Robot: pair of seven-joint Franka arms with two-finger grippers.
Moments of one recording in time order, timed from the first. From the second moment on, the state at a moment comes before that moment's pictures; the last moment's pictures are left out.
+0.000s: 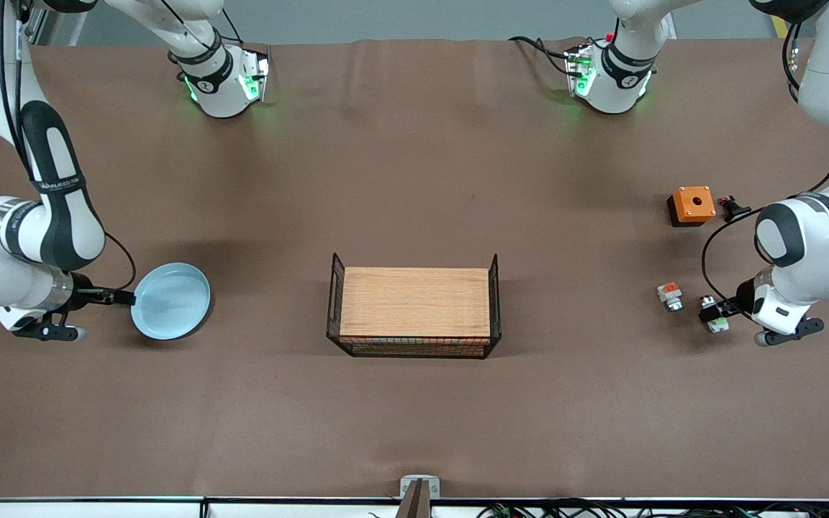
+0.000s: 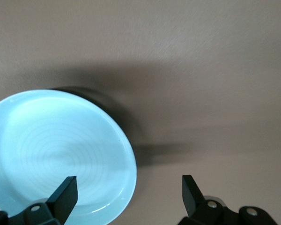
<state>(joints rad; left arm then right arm) 0.34 0.61 -0.12 -1.87 0.03 2.50 -0.06 -0.16 0.55 -0.08 -1.81 0.06 2.21 -0.17</state>
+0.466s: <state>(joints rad) 0.34 0.62 -0.12 -1.87 0.03 2.51 -0.06 -0.18 0.57 -0.08 -1.86 0.13 2.26 -0.21</state>
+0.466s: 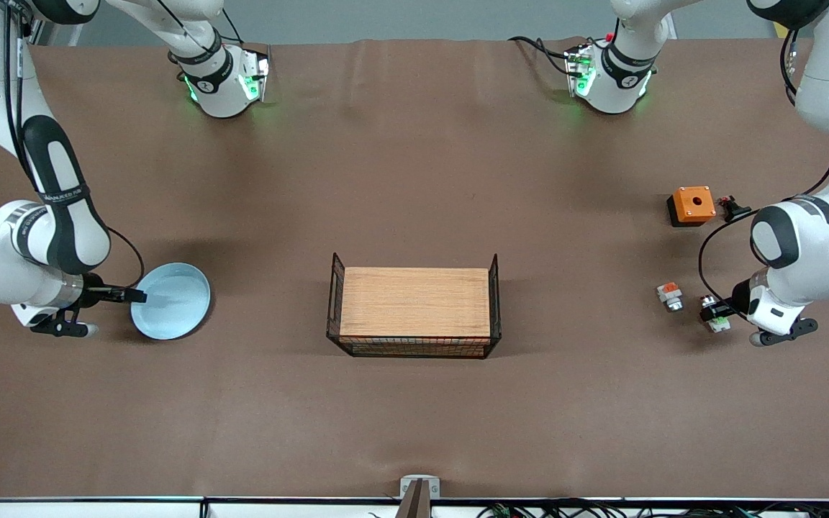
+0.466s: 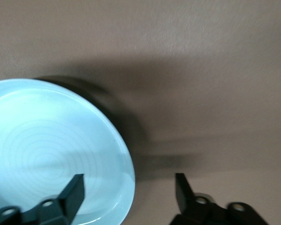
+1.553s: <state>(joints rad) 0.35 0.36 -0.17 -1.78 0.03 2.15 0.04 -0.19 0.59 -0.08 -1.89 0.17 2.30 -0.21</state>
